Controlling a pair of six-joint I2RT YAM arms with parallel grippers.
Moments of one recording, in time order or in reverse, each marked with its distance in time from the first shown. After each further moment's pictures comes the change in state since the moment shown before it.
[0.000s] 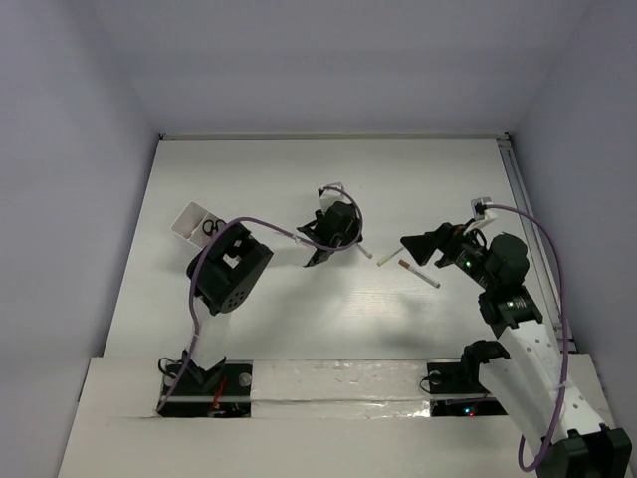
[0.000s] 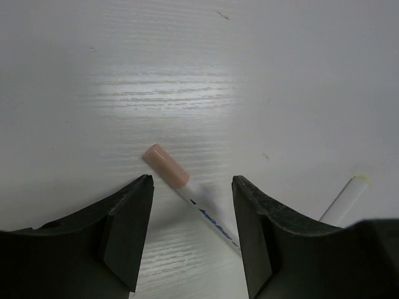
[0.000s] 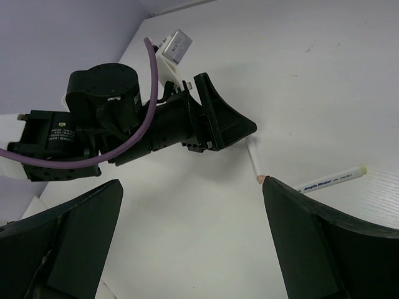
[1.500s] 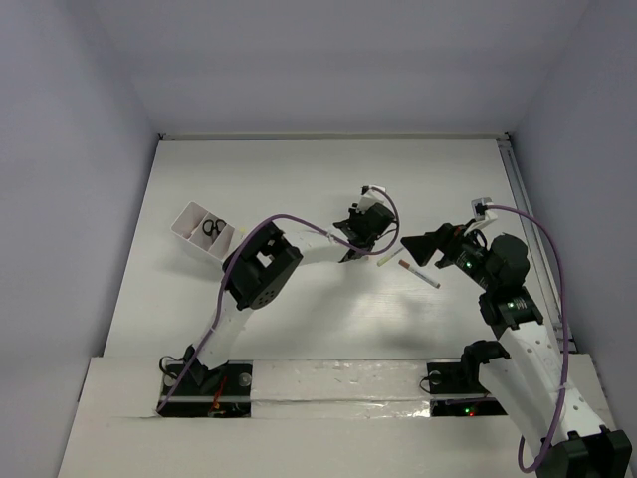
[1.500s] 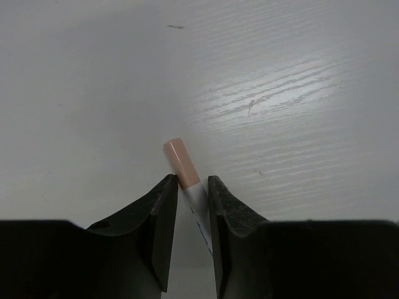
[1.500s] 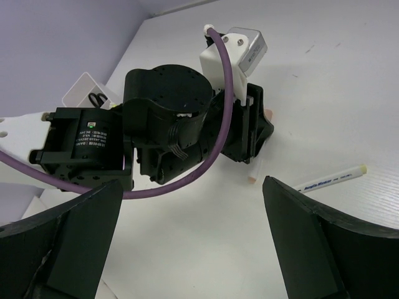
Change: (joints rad) left arm -0.115 0.214 0.361 -0.275 -0.251 0.345; right arm 0.000 -0.010 0.000 -0.008 0.001 0.000
